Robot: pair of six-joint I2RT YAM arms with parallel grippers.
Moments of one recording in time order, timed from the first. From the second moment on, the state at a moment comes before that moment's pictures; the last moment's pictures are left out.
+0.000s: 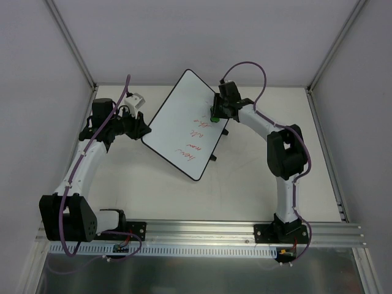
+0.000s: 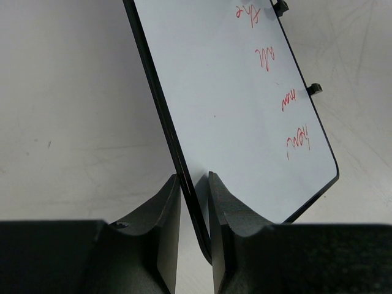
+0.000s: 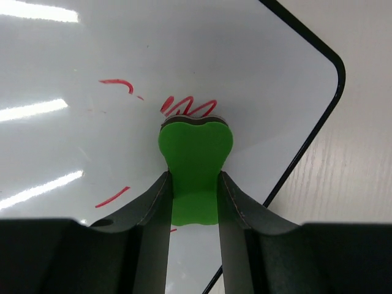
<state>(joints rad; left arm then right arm) -0.02 1.25 1.02 -0.41 0.68 0.28 0.47 2.11 1.72 -0.40 0.06 0.42</state>
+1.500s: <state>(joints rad) -0.02 1.26 1.04 -0.43 0.70 0.30 0.37 2.04 1.48 -0.22 0.02 0.69</state>
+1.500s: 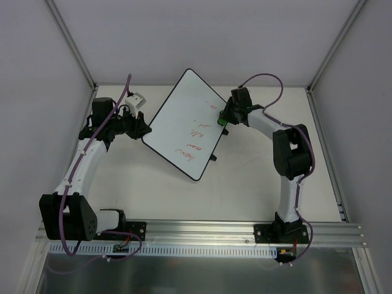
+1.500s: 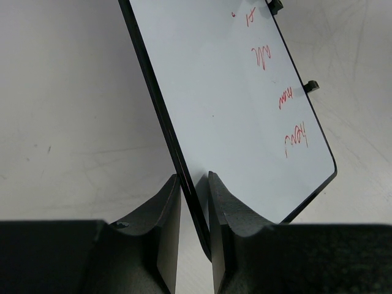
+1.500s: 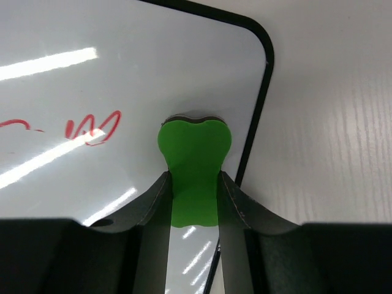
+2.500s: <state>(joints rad) -0.02 1.26 1.04 -0.45 0.70 0.33 0.44 2.17 1.83 -0.29 -0.06 0.73</state>
